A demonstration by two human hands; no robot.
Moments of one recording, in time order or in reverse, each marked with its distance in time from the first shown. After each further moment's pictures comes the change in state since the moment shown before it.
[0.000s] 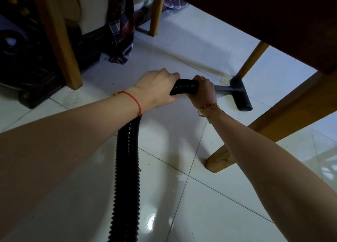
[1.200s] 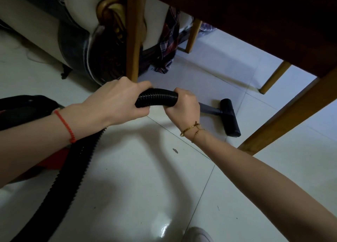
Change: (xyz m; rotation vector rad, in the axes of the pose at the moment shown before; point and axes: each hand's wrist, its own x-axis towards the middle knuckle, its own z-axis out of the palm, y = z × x) left_hand -0.246 -0.052 -0.131 0.027 0.096 -0.152; right_hand -0.143 -0.215 -0.032 0.232 0.155 -0.207
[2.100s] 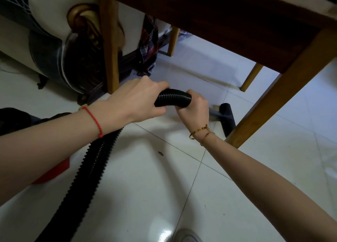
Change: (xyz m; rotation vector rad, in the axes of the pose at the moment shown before) left_hand 0.052 0.071 0.008 -0.007 -0.008 0.134; right_hand -0.004 0.065 -0.053 0.058 0.087 0.128
